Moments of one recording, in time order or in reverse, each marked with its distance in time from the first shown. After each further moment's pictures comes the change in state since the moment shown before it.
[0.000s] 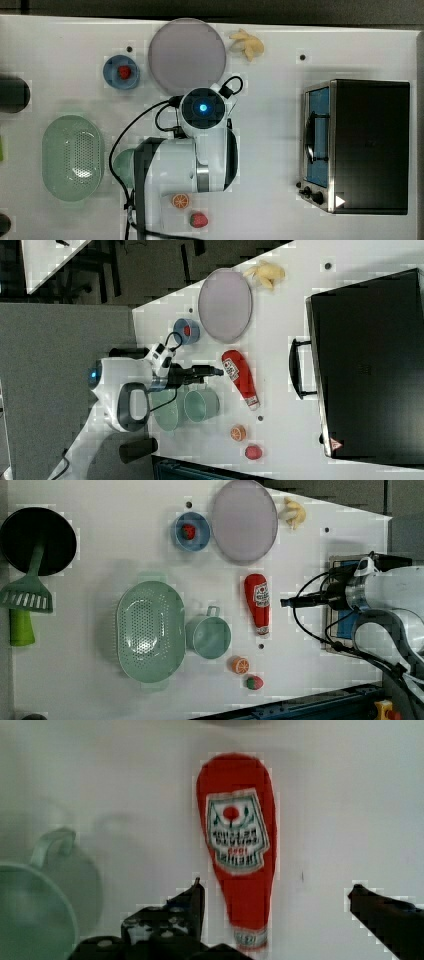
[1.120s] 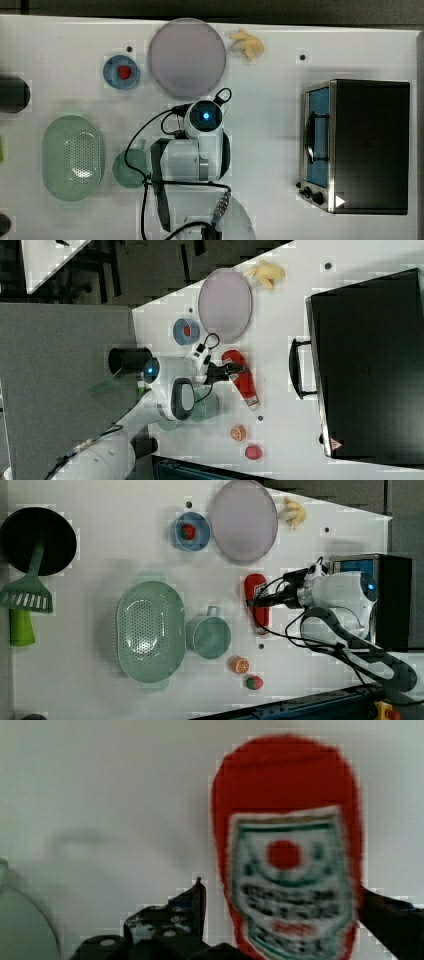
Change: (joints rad) arm 0.001 0.329 0.007 -0.021 0.010 0.324 -0.048
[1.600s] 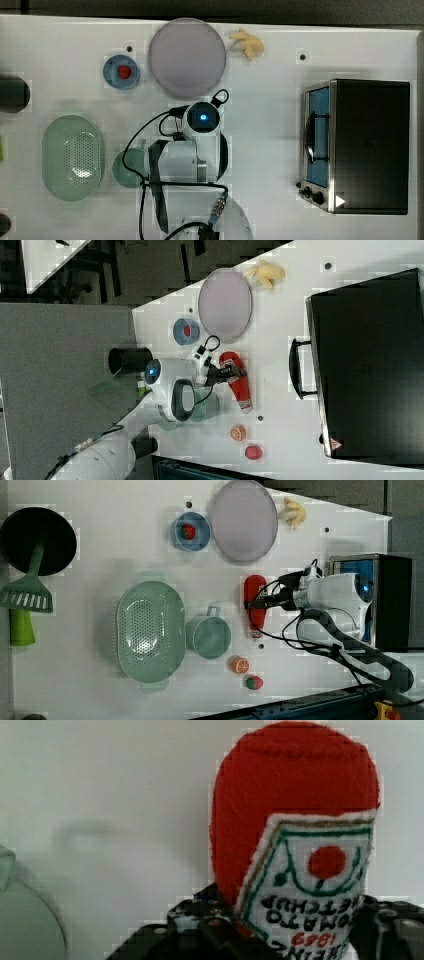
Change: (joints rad) arm 0.008 -0.011 0.003 -0.010 0.000 0.003 -0.003
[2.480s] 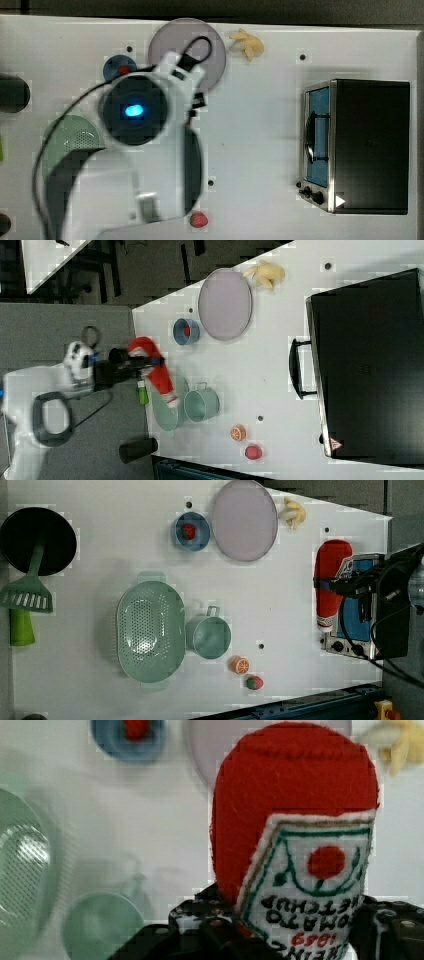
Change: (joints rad) arm -0.015 -0.516 0.119 0.258 0.006 -0.552 0.060
